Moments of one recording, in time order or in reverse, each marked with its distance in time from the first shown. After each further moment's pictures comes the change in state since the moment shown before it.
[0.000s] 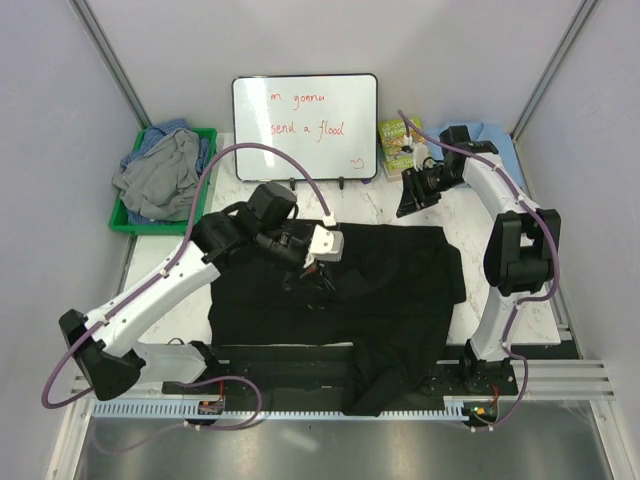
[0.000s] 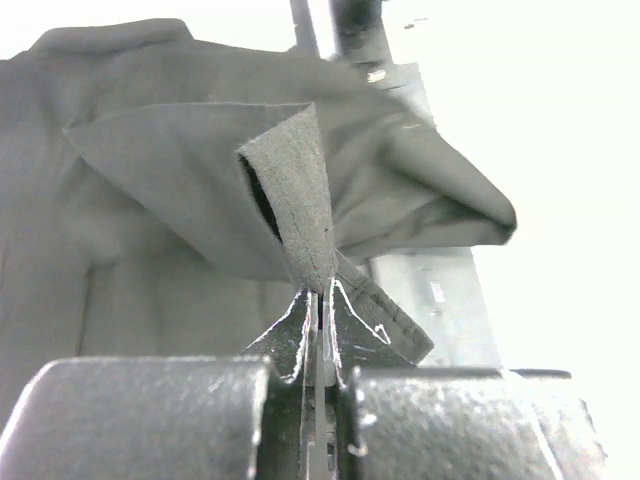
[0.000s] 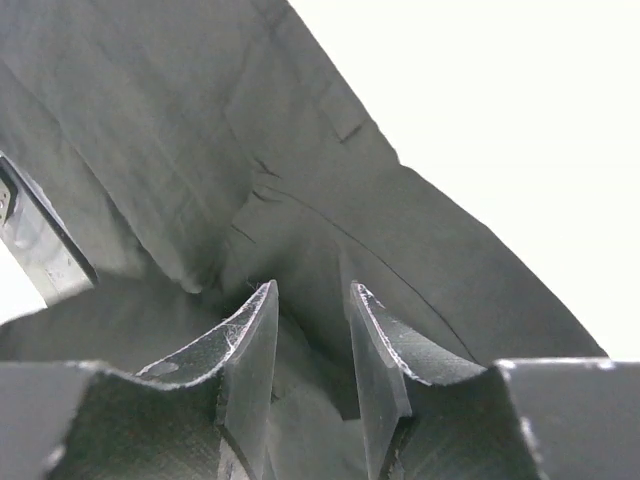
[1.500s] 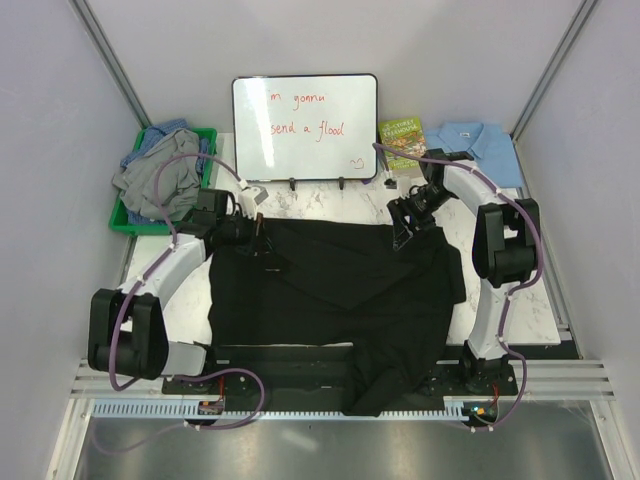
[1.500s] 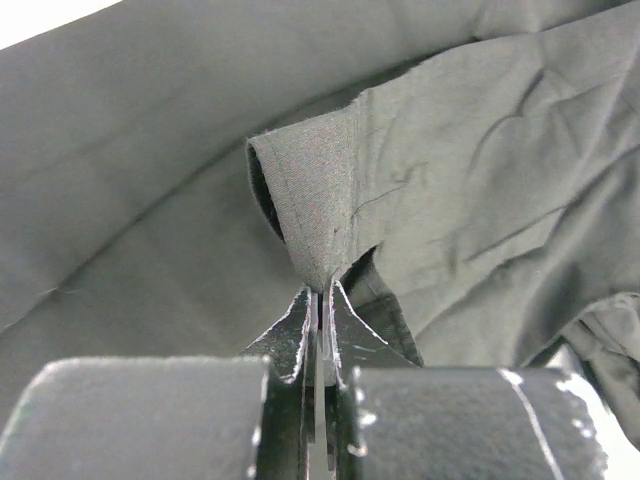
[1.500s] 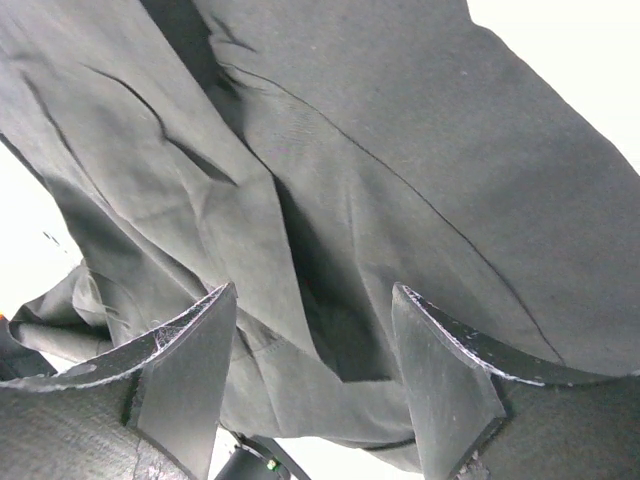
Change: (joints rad) left arm 0.617 0.100 -0.456 0.477 -0.208 -0.495; right arm 0.070 0.086 -0.063 -0.159 0.124 -0.105
